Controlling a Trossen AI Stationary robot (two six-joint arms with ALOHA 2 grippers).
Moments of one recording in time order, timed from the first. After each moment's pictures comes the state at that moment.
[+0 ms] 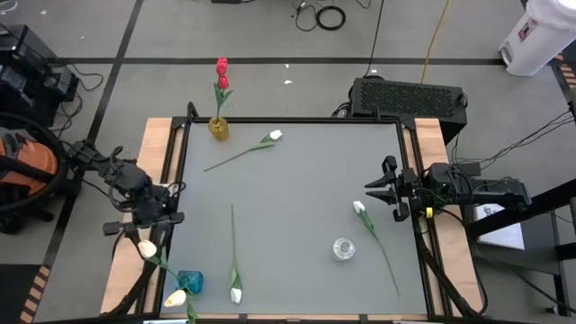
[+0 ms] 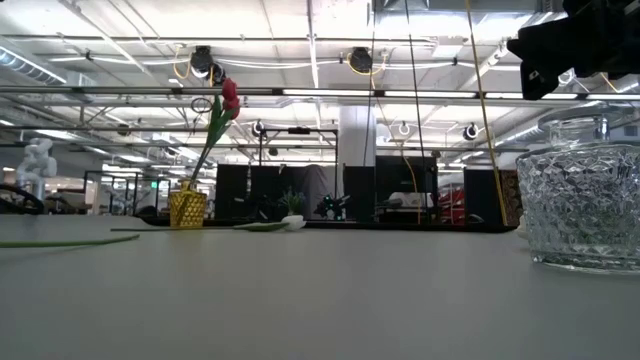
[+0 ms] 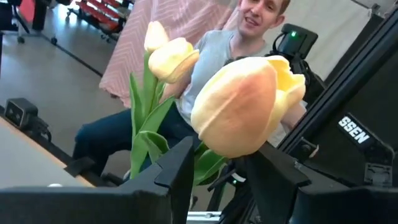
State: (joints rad) left arm -0.48 0.40 0.58 -0.30 0.84 -0.39; right arm -0.01 0.16 0.20 0.02 -0.11 0.09
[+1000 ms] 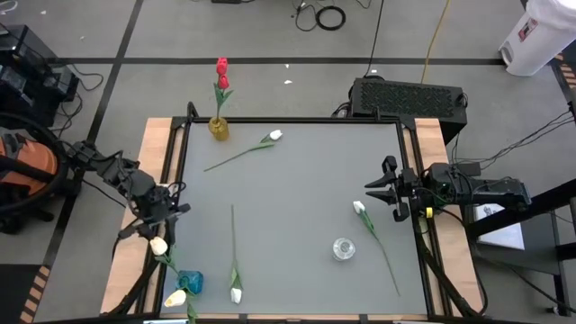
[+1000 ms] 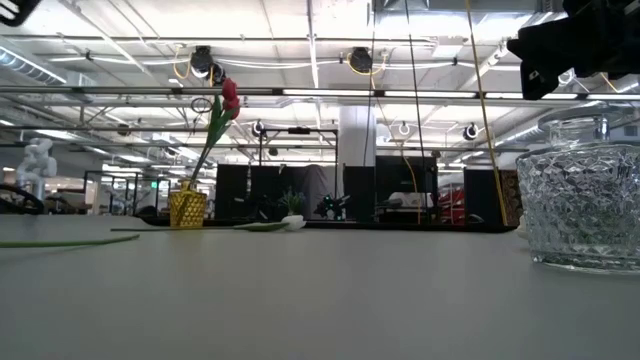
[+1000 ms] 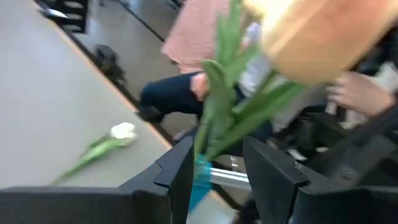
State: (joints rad) left arm -0.48 0.37 0.58 -0.59 0.61 -0.27; right arm -0.01 0.16 0.19 0.02 -0.11 0.09
